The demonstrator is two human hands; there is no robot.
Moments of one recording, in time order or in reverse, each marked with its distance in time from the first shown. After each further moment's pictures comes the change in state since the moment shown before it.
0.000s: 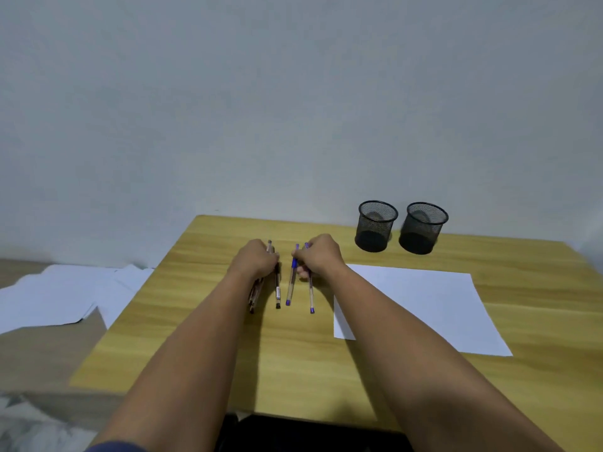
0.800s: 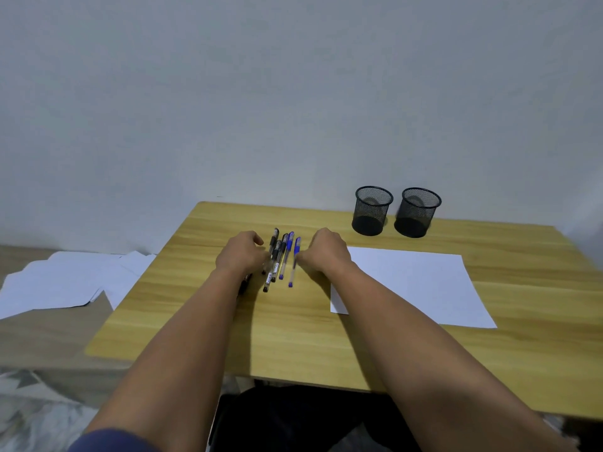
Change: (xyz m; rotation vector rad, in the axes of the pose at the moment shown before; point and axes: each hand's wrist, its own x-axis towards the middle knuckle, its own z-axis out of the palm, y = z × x) left_hand -0.026 -0.029 -0.005 0.101 0.087 0.073; right_hand -0.042 0.012 -0.006 -0.492 0.129 -0.088
